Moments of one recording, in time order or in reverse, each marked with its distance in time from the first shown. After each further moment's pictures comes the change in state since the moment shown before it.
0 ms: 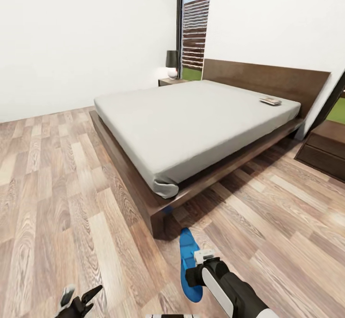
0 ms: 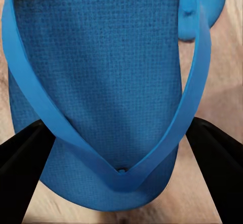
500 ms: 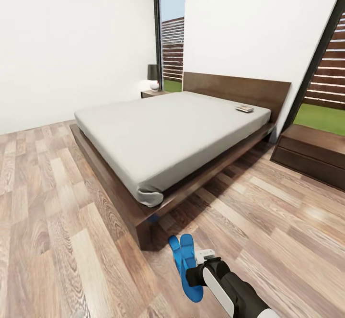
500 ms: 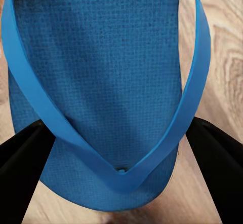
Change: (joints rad) left arm 0.002 -0.049 -0.085 0.186 -0.088 -0.167 0.095; right arm 0.001 -0.004 -0.005 0.000 0.002 0.000 0.008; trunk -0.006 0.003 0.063
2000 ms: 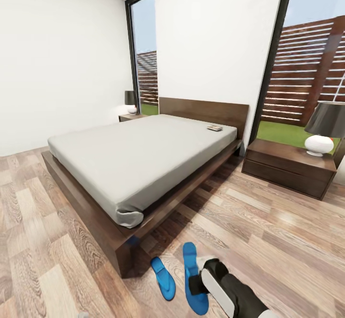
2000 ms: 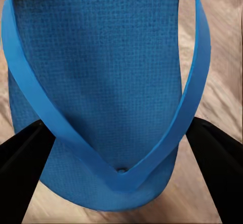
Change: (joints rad) left arm 0.000 -0.031 -0.005 0.001 -0.002 -0.078 0.000; right arm 0.000 -0.007 0.051 -0.006 -0.128 0.099 -0.146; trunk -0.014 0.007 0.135
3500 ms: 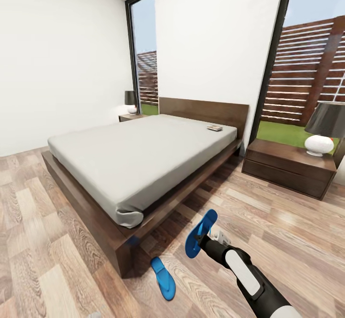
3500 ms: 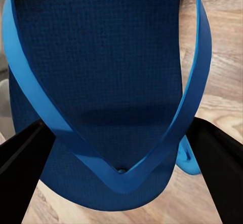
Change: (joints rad) left arm -0.001 -0.060 -0.002 -0.001 -0.039 -0.046 0.006; right arm 0.006 -0.068 -0.260 -0.050 -0.434 -0.457 0.194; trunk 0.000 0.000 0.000
